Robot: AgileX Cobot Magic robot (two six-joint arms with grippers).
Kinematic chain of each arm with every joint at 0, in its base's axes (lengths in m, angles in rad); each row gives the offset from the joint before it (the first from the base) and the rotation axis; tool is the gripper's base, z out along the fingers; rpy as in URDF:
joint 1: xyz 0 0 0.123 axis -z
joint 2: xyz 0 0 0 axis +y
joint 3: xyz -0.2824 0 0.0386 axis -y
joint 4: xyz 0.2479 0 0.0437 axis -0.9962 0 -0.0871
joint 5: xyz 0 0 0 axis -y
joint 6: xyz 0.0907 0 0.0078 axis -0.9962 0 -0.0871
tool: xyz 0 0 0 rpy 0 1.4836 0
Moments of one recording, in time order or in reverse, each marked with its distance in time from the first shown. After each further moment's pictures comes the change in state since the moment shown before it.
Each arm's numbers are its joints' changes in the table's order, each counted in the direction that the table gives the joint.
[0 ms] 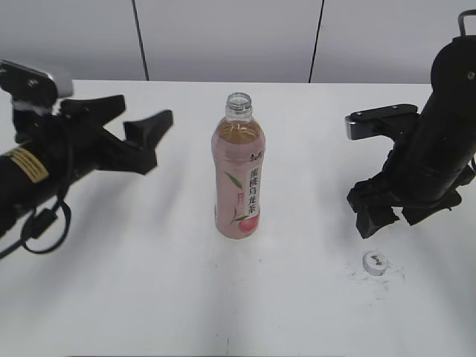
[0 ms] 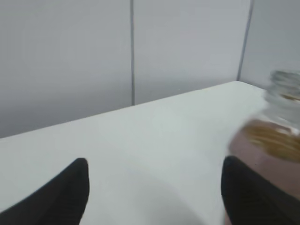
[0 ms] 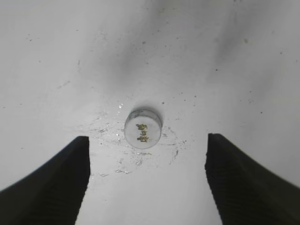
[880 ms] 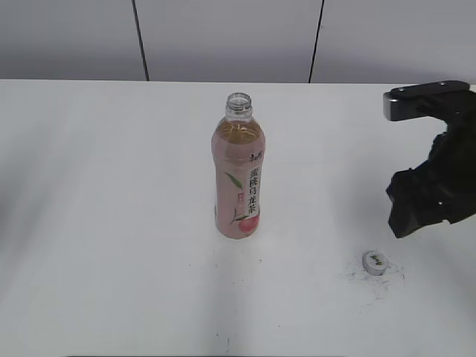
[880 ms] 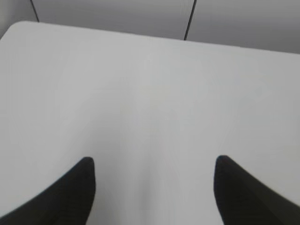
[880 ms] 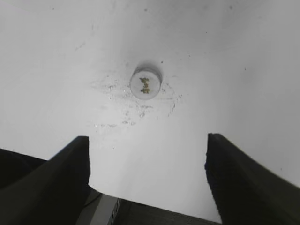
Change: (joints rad) left arm -0.407 -0.737 0.131 0.061 -1.372 0.124; right arm 0.000 -0.211 -0.044 -0.015 -0.133 0.001
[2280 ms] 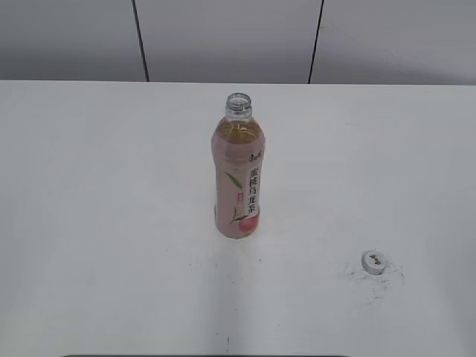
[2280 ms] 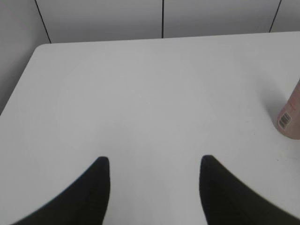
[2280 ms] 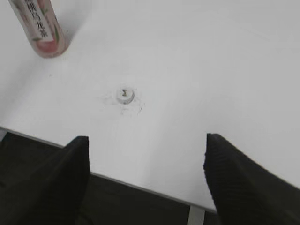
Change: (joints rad) left arm 0.000 -1.008 -0.051 0.127 -0.767 -0.278; right arm 0.000 -1.496 -0.433 0.086 -0.189 0.038
